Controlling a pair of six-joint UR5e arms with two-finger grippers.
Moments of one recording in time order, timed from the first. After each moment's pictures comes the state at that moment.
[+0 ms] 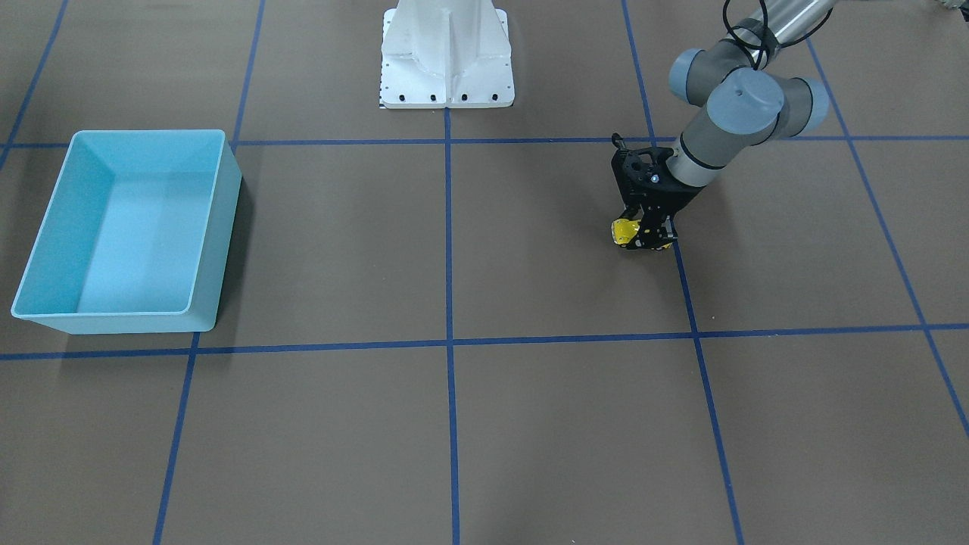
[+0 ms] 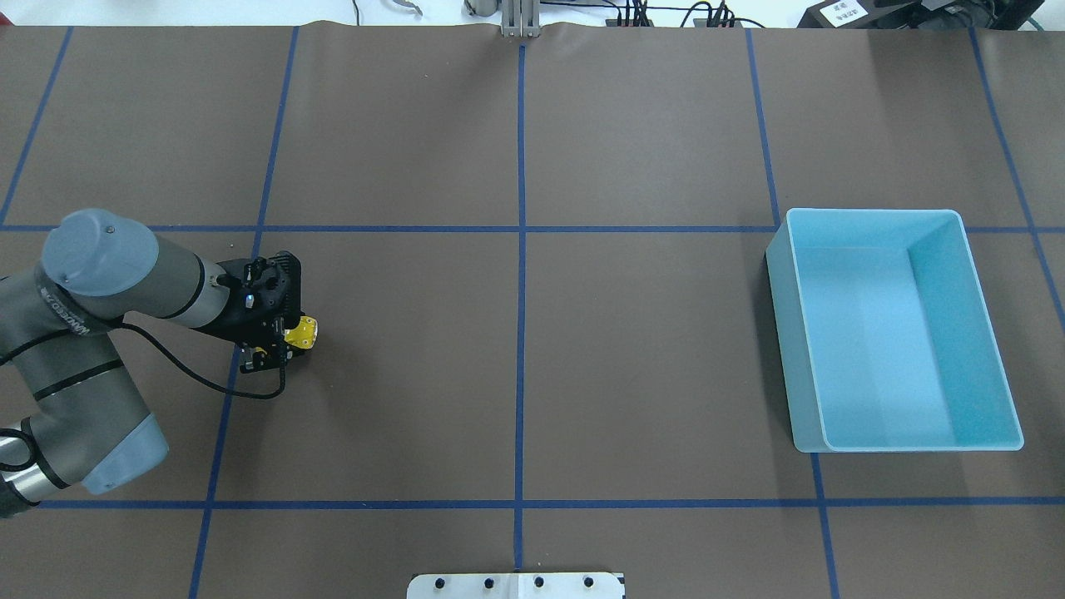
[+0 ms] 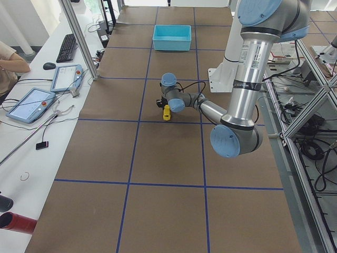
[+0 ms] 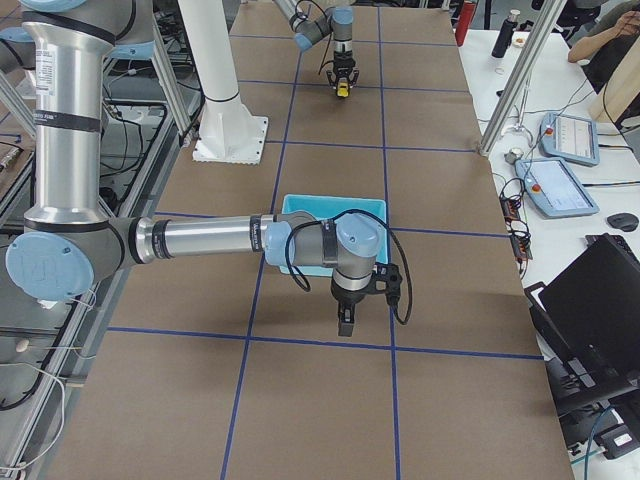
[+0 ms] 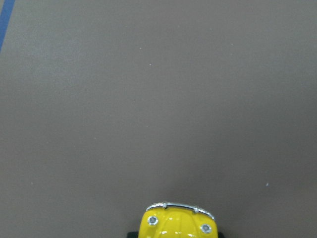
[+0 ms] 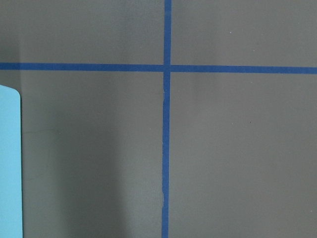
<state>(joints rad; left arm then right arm) -0.65 -1.78 -1.70 -2.16 -2.04 0.27 1.51 -1.67 1.76 -1.65 2.29 0.06</state>
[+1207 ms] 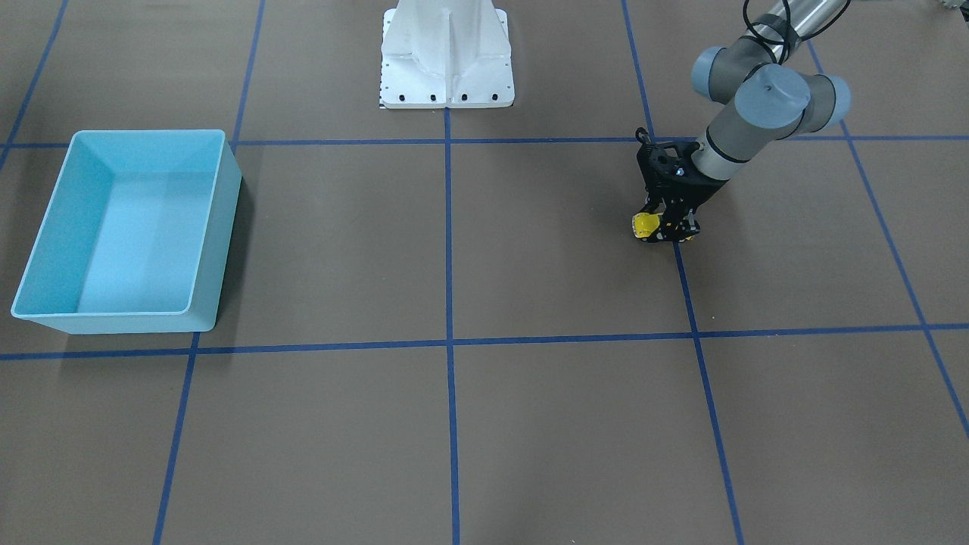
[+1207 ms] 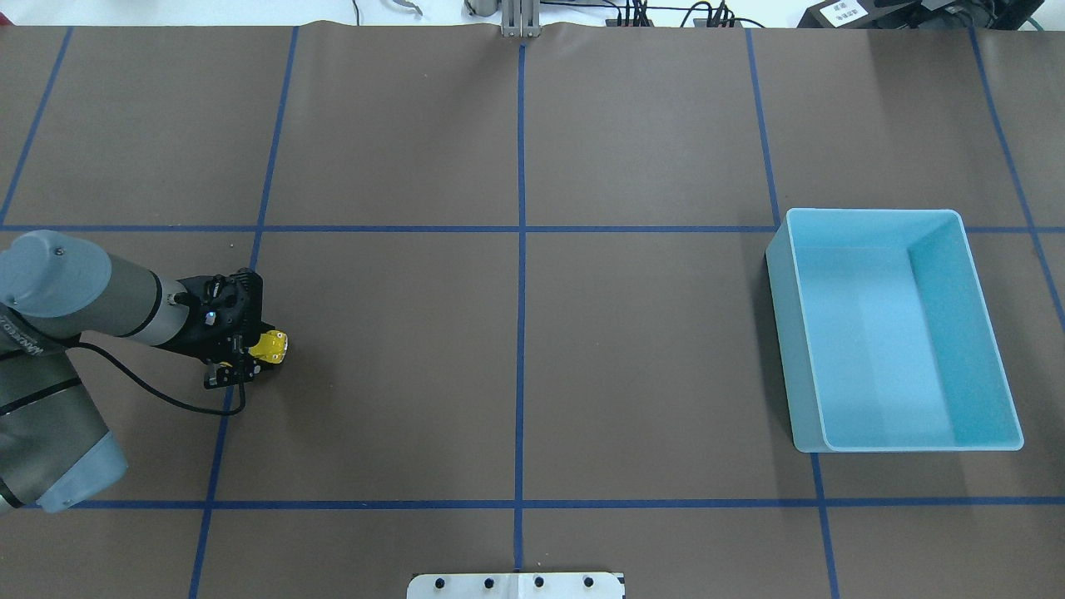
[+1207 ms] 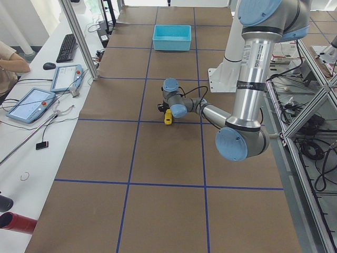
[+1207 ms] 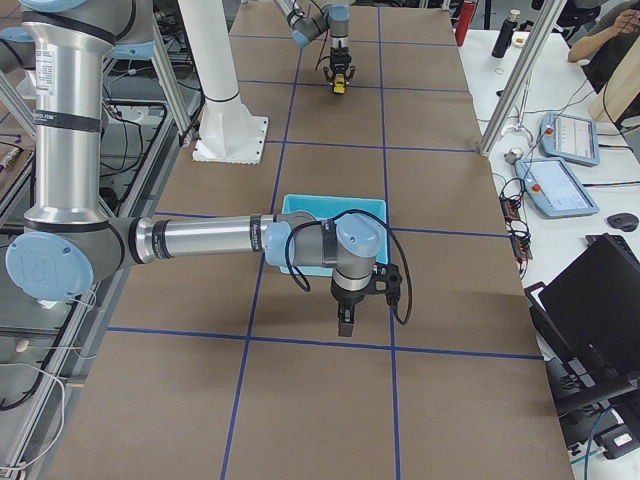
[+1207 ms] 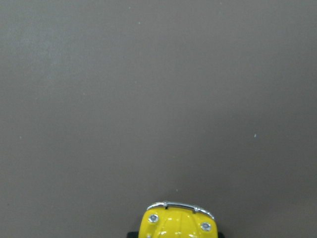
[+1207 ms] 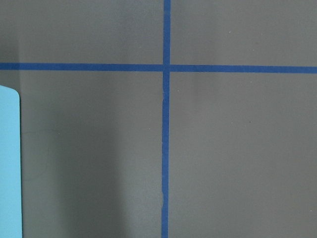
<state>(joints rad) -0.65 -1.68 -1.71 -2.27 -2.05 0.27 1.51 -1.67 1.76 -1.65 2.29 0.06</state>
